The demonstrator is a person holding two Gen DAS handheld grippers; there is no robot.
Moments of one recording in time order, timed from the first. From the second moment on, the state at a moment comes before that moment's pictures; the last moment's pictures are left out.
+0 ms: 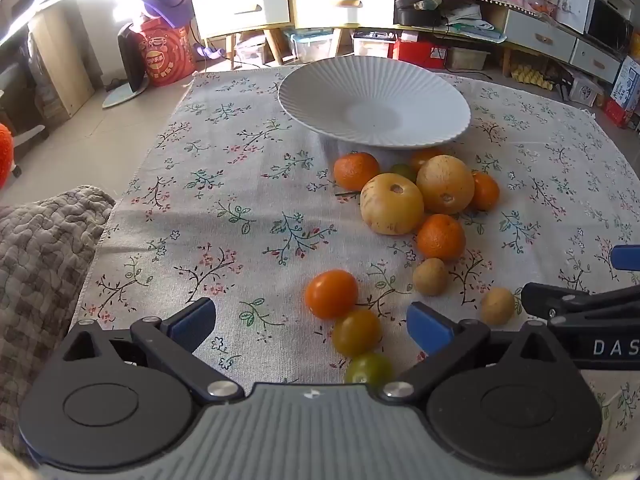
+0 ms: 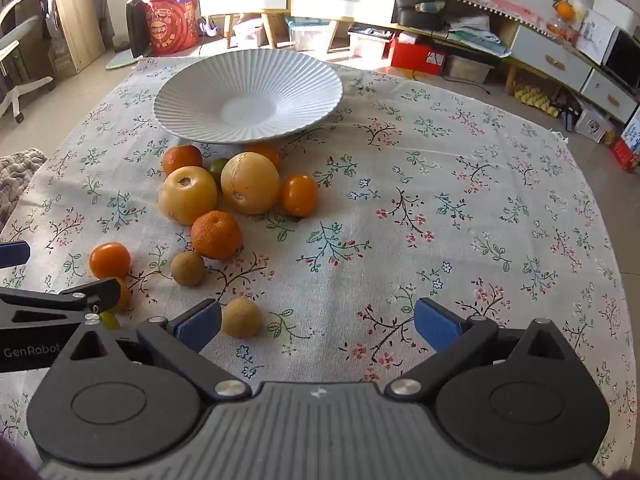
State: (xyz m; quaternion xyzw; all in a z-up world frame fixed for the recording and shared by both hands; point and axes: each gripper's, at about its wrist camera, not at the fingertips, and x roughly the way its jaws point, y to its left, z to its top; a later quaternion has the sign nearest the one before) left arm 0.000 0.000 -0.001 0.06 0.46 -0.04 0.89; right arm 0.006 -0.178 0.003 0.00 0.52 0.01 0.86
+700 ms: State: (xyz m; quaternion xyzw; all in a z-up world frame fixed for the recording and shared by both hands) left arm 0.000 -0.001 -0.006 0.07 0.47 -0.04 0.88; right arm 0.004 -0.175 0.004 -0.01 0.52 0.03 0.86
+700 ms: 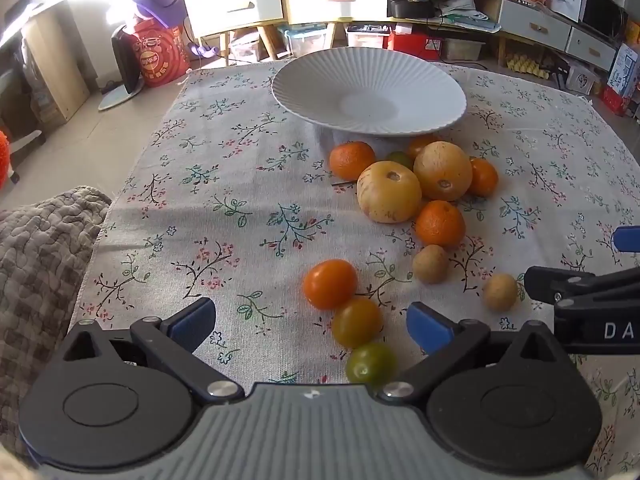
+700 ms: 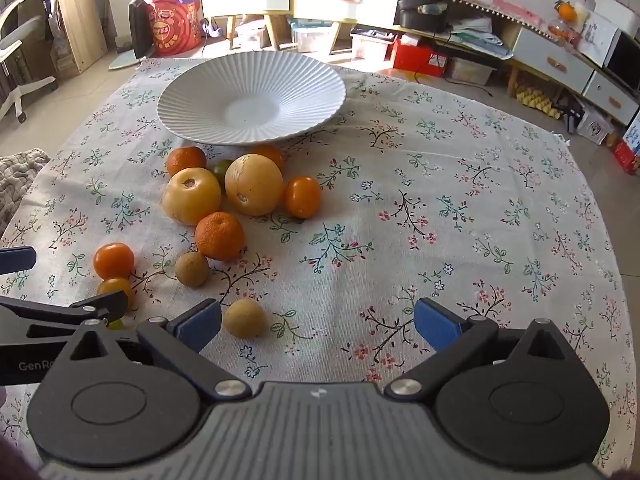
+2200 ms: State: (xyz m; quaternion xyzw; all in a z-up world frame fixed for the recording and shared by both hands) left arm -0.001 0.002 -0.006 0.07 0.47 -0.04 0.88; right arm 0.005 -0.171 0.005 -0.01 0.51 0.03 0.86
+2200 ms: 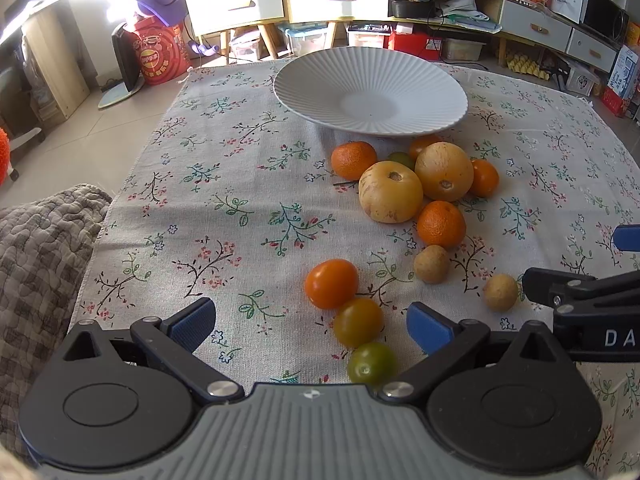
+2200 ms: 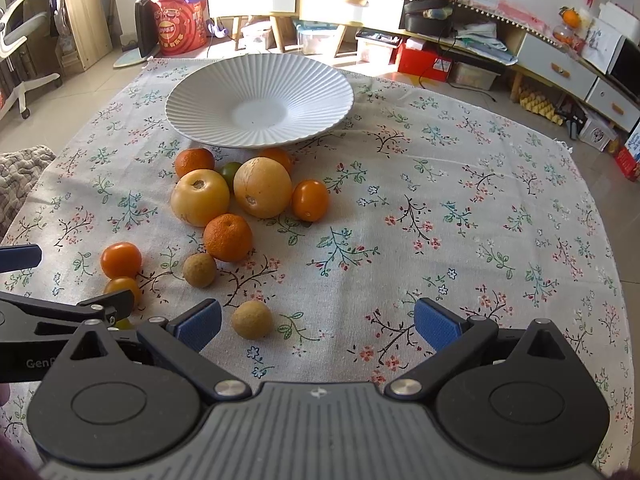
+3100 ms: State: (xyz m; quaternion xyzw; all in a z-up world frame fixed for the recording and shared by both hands) left arm 0.002 0.002 -0.003 0.08 0.46 -0.04 0.88; right arm 0.009 -0.172 0.007 -0.02 0.50 0.02 0.87
